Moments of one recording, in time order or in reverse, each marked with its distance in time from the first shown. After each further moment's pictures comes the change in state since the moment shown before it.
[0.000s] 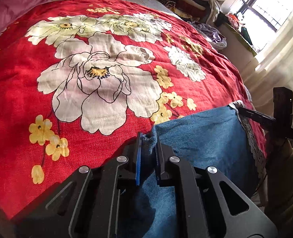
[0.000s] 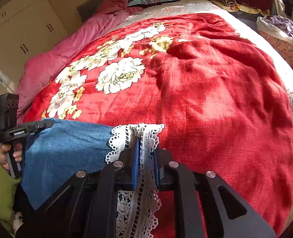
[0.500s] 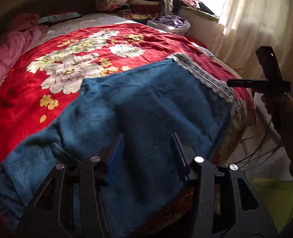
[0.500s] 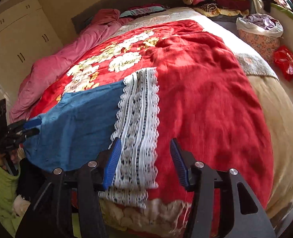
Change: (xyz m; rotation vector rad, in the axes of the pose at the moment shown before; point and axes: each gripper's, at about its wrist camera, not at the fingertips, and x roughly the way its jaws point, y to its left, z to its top) left arm -0.094 -0.095 -0.137 0.412 -0.057 -0.001; right arm -0.102 0.026 -0.125 0.052 -0.076 -0.073
